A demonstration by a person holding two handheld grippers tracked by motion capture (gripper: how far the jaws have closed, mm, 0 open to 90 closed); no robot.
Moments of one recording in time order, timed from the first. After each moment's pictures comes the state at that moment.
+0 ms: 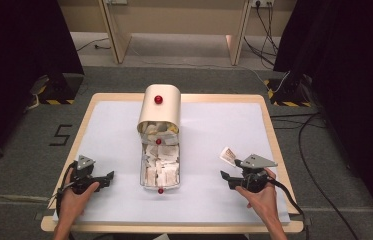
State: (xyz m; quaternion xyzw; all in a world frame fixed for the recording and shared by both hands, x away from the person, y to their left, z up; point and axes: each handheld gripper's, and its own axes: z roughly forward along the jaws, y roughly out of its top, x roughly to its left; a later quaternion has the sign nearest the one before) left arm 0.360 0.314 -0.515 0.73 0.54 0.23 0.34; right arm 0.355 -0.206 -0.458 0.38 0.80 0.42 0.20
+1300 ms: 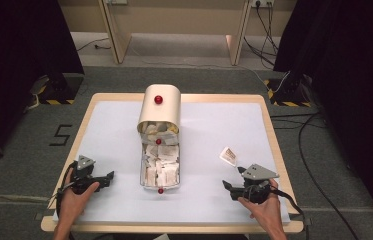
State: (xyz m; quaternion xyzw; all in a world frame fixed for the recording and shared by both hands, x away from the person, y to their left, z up) left arm 0.360 0.314 -0.515 0.73 0.54 0.23 0.34; right arm 0.329 -0.210 -0.463 0.36 0.81 0.40 0.22
